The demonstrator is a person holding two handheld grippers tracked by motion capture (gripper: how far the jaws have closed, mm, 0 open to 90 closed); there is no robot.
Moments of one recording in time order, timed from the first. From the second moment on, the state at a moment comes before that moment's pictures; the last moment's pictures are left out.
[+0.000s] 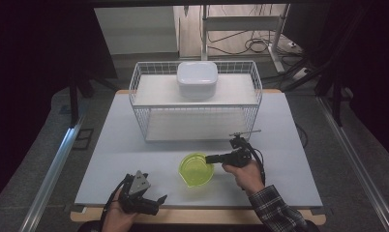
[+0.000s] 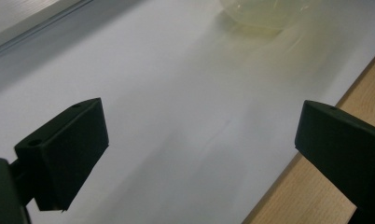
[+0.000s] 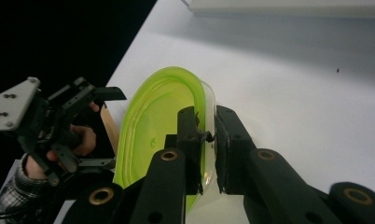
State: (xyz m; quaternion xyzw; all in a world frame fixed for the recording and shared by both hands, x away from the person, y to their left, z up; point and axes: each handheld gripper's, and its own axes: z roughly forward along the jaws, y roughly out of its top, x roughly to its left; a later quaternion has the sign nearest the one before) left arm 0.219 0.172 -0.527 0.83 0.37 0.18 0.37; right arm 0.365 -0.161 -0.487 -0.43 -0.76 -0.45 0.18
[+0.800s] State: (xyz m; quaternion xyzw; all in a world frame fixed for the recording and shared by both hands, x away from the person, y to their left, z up) left arm 0.221 0.175 -0.527 0.82 0.38 0.18 0.38; right arm 0.372 -0.178 -0.420 -0.42 -0.74 -0.51 0.16
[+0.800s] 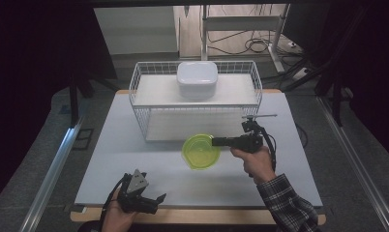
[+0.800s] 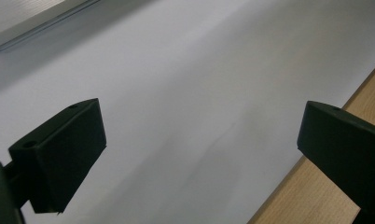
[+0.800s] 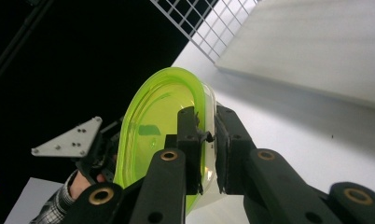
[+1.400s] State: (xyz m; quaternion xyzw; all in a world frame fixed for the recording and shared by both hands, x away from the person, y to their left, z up) left arm 0.221 0.179 -0.525 0.82 0.39 0.19 0.39; right arm 0.385 -0.179 -0.359 -0.41 -0.72 -0.55 0.12
